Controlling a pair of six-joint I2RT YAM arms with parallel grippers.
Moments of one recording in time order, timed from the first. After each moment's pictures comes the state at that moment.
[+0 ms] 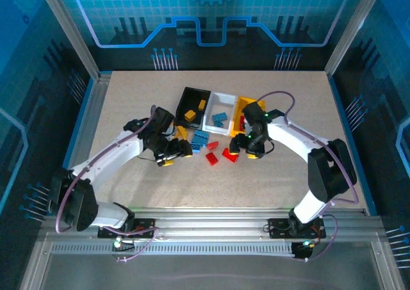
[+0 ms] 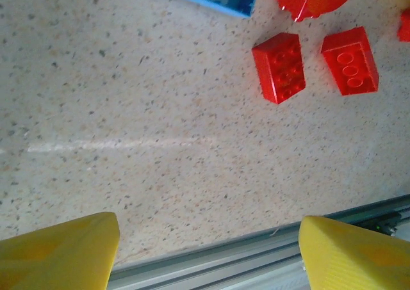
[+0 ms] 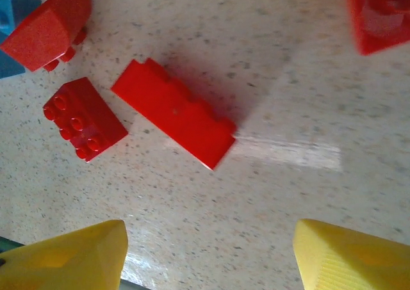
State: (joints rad) left arm -0.44 1.36 1.04 -0.92 0.36 -0.75; right arm 0.45 1.66 1.17 -0.92 -0.30 0.55
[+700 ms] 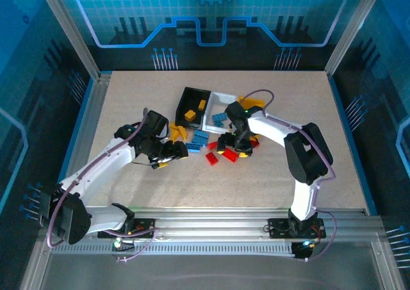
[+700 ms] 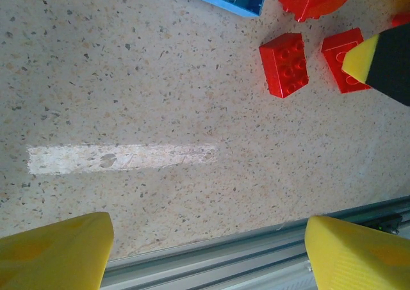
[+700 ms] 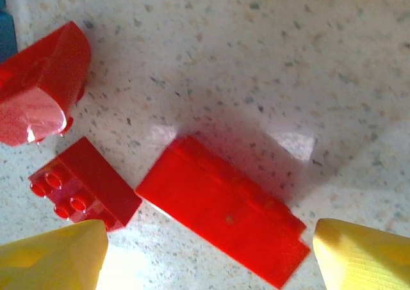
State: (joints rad) left arm -0.42 1.26 1.00 -0.94 0.33 -0.75; right arm 0.52 1.90 1.34 -0.91 -0.24 0.60
